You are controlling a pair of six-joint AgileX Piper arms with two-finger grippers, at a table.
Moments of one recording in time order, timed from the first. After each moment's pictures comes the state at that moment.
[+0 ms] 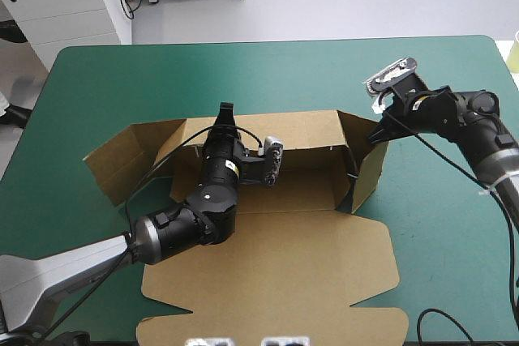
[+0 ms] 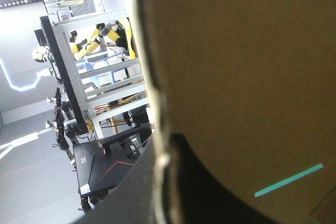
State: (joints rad) left arm -0.99 1.52 -1.08 1.32 0.88 0.02; right arm 0.16 1.46 -1.29 0.13 0.73 -0.54
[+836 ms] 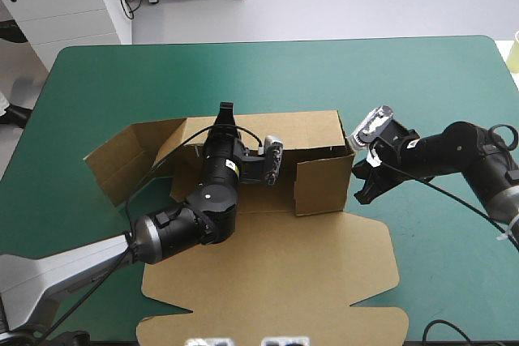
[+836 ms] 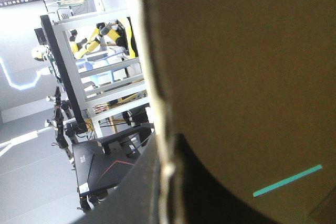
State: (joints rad) left arm -0.99 1.52 -1.08 1.32 0.88 0.00; right arm 0.16 1.32 -1.06 0.54 0.92 -0.98
